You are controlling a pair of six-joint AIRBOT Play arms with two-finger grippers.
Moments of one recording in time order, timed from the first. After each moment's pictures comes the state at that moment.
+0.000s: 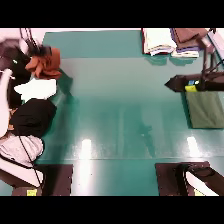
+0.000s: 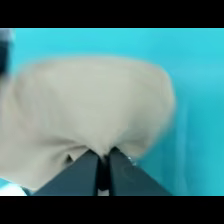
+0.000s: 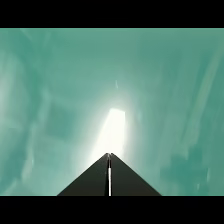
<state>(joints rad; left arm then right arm) 0.00 -1.65 1.87 1.71 -0.78 -1.62 0.10 -0.92 1.16 -1.18 1.12 1.54</state>
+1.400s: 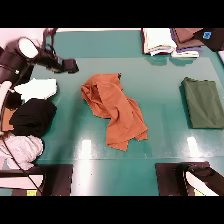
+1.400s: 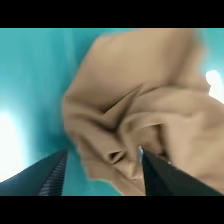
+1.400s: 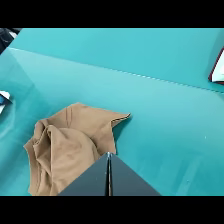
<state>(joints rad) -0.15 -1.48 1.53 1.24 -1.04 -1.55 0.10 -0.91 1.61 -1.18 1.20 1.50</state>
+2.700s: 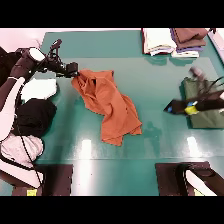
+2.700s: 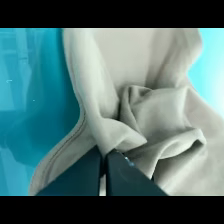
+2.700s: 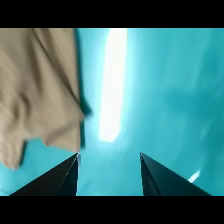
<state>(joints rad) -0.07 -1.68 1.61 1.00 -1.00 -1.43 -0.04 -0.90 0.79 -1.11 1.27 1.49</state>
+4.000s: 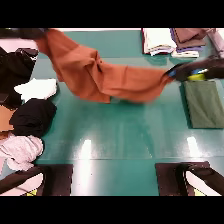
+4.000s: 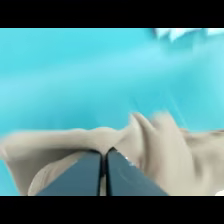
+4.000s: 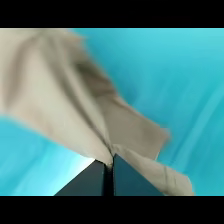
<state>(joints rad) -0.07 -1.12 1.77 1.10 -1.08 -1.37 0.03 -0.94 1.34 -1.08 1.21 1.32</state>
